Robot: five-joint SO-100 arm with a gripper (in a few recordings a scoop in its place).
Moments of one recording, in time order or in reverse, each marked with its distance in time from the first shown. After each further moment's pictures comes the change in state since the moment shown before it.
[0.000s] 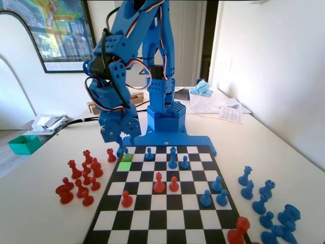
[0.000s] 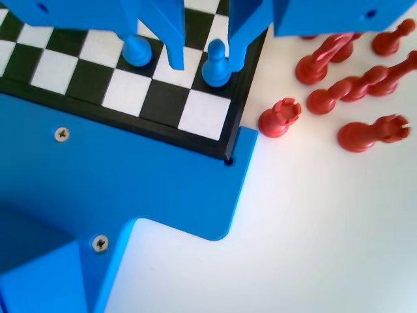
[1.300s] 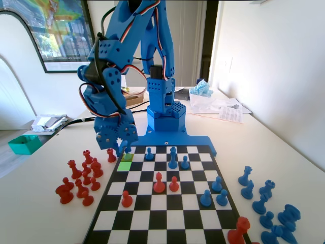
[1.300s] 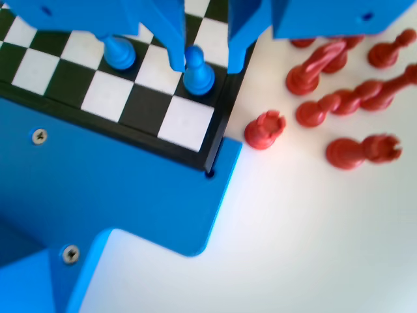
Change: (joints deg) arm -0.2 -5.0 -4.3 -1.8 -2.5
